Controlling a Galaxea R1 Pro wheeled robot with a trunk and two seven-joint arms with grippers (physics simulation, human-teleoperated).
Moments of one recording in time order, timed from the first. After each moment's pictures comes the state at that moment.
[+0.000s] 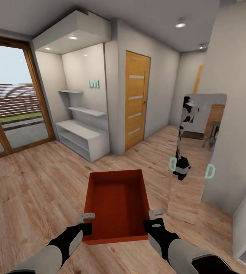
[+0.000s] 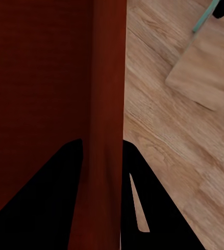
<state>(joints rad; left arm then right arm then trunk) -0.67 -0.06 0.02 -0.24 0.09 0.18 0.10 -0.75 0.17 0.12 -0.07 0.04 0.03 -0.28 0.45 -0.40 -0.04</state>
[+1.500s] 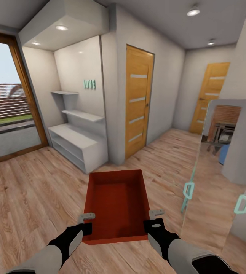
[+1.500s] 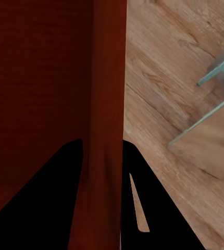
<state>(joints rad) -0.67 -0.06 0.02 -0.24 0.09 0.18 0.10 -0.75 0.17 0.12 -0.07 0.04 0.03 -0.28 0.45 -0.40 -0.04</state>
